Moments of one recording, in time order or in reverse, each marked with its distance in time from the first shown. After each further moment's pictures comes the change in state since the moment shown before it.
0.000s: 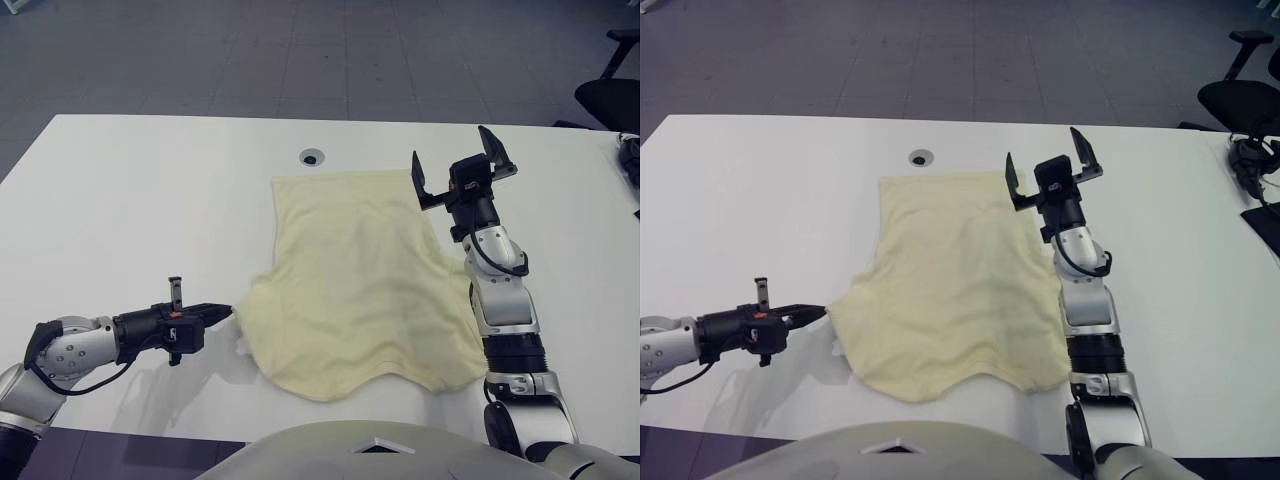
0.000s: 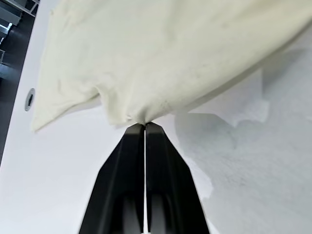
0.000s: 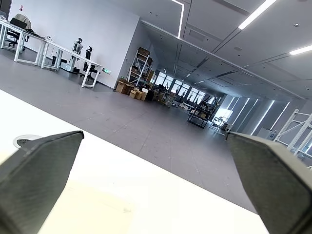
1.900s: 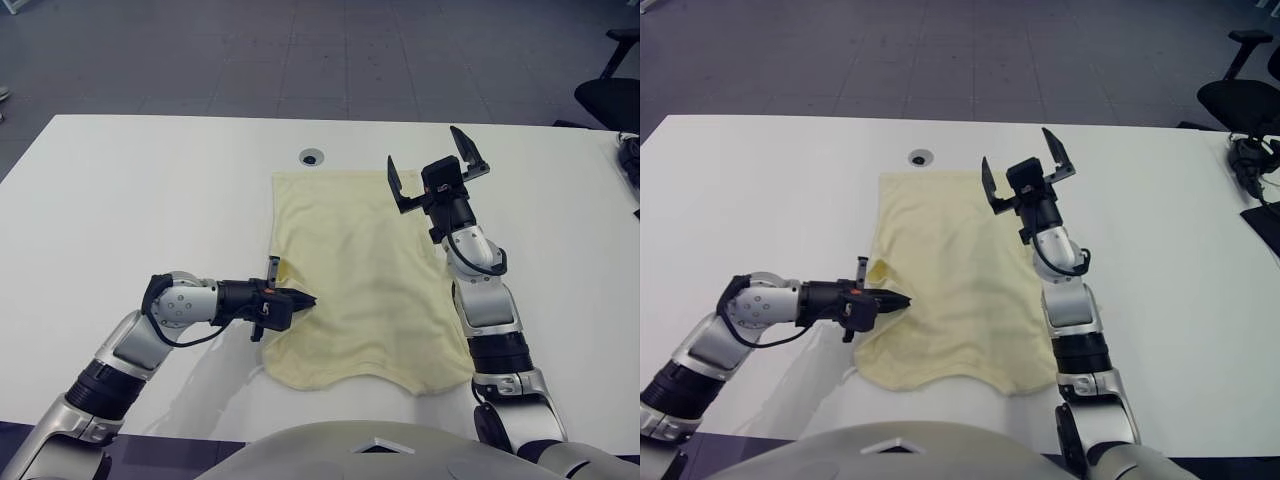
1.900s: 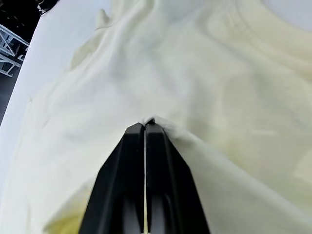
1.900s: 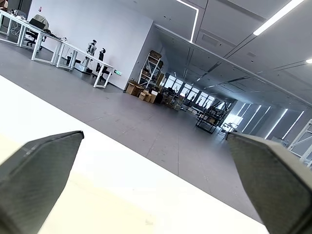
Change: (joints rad) left arm -0.416 -0.329 -0.383 -0.105 0.163 0.307 -0.188; right arm -0.011 0.047 0.082 -0.027 -0.070 0.033 -0.005
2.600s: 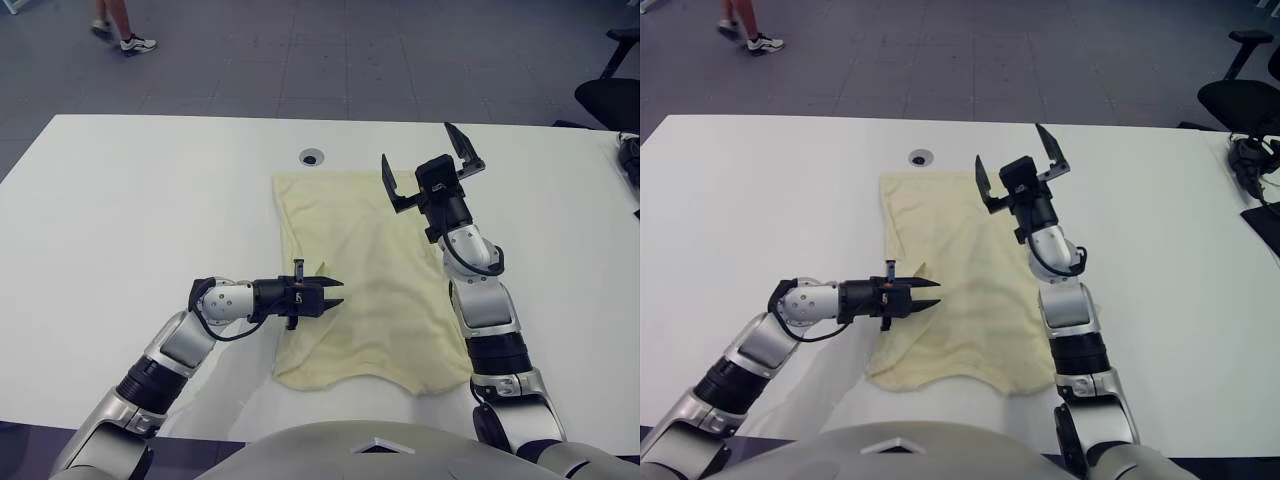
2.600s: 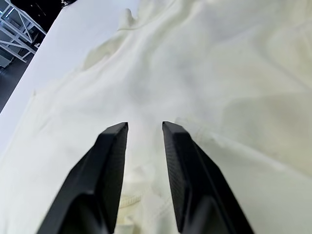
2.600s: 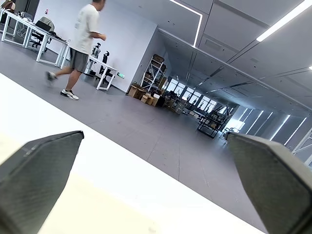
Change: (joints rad) left arm -0.026 -0.157 -0.043 0.047 -0.010 0.119 0.103; right arm 0.001 0.001 0.019 -0.037 -0.014 0.011 0.002
